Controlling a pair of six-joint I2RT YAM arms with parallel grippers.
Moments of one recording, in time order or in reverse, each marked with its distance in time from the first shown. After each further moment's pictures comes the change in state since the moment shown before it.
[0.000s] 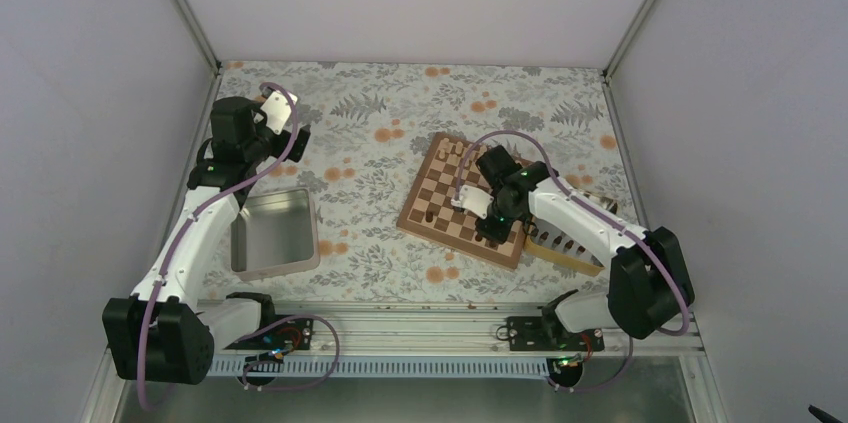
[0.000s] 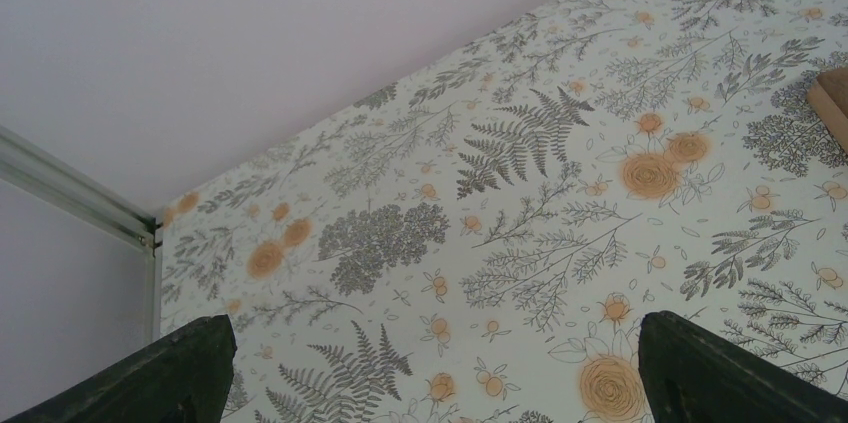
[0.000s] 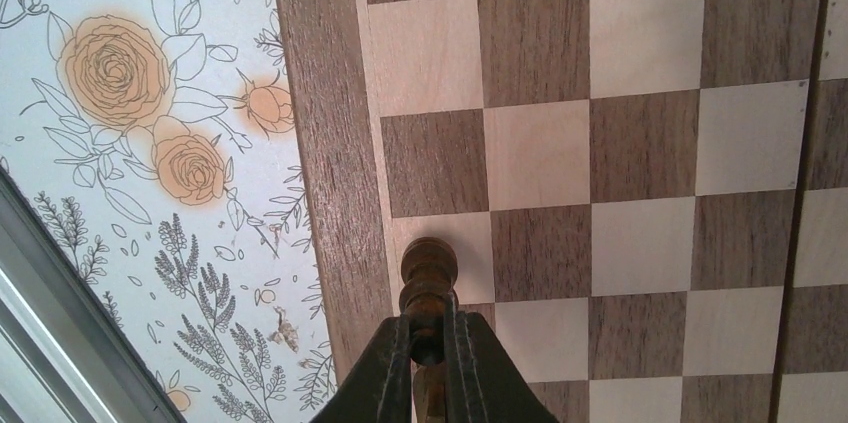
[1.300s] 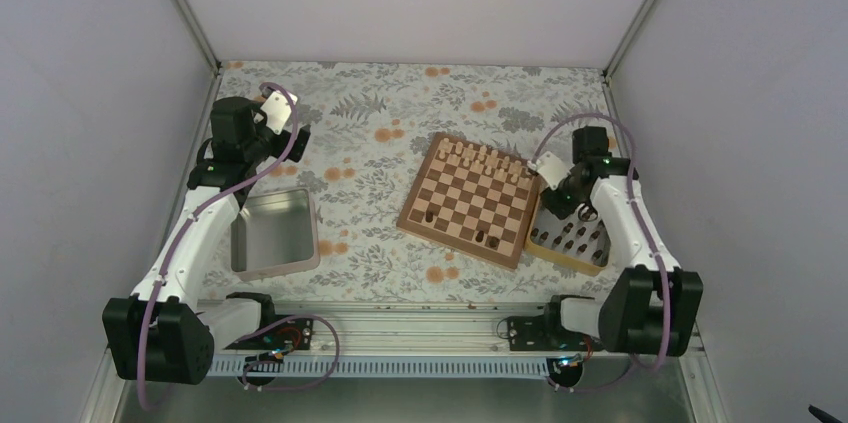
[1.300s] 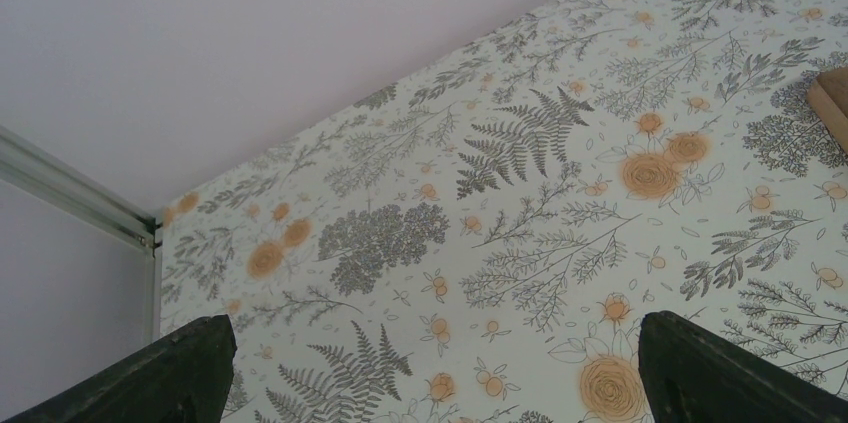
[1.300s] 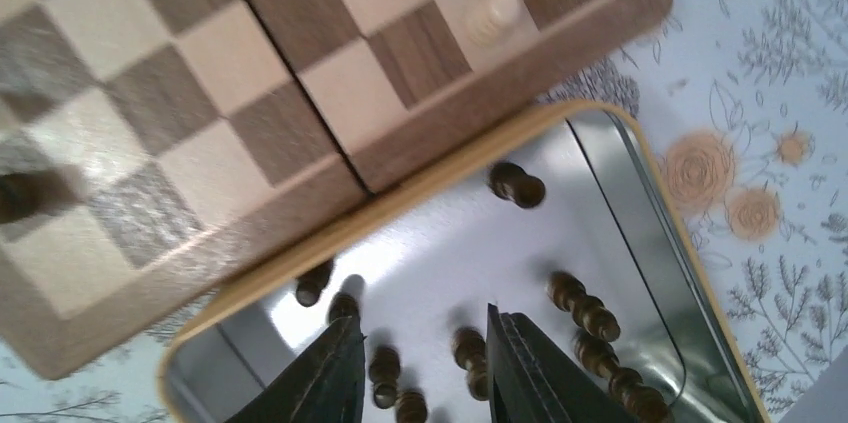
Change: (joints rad) left arm 0.000 0.000 0.000 0.000 0.000 0.000; right arm -0.559 -0.142 0.035 -0.016 0.060 -0.162
